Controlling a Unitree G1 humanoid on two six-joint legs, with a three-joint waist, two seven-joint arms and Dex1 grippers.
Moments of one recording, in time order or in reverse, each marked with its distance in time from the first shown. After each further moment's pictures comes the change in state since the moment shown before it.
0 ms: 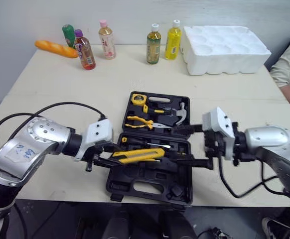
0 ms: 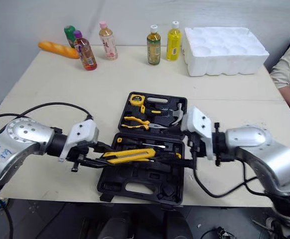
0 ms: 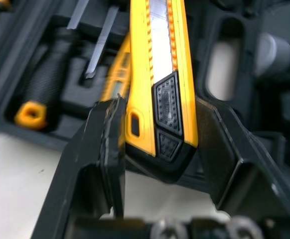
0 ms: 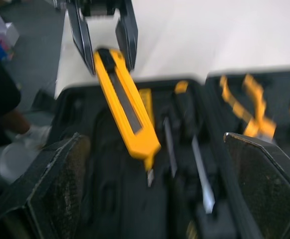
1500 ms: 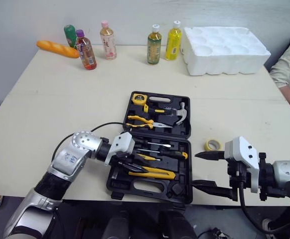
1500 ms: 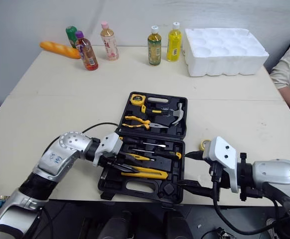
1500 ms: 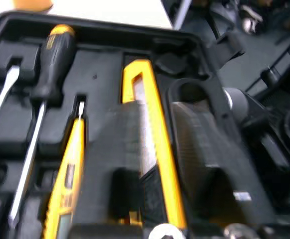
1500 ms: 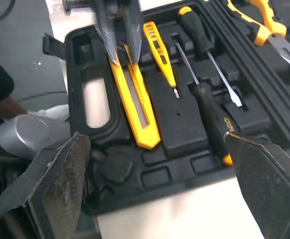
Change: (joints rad) left arm 0.088 -0.402 -0.085 0.496 0.155 -0.625 -0.174; right arm 0.385 -0.019 -0.200 -0.169 0.028 -0.025 -0.109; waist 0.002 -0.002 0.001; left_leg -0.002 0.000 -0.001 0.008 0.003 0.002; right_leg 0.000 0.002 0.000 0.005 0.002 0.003
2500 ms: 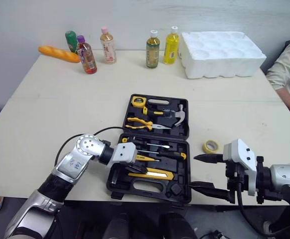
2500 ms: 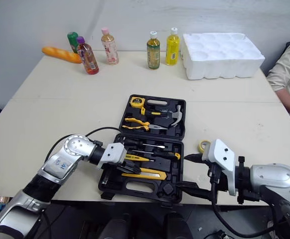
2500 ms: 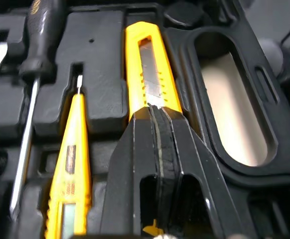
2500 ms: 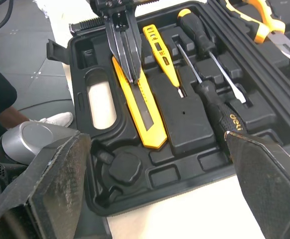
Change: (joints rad) left arm 0.013 0.029 -0.026 -0.008 0.119 -0.041 0.038; right arm 0.038 0.028 0.002 -0.003 0.011 0.002 -0.026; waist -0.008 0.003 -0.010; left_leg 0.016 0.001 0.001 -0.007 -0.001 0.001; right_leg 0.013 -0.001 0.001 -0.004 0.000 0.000
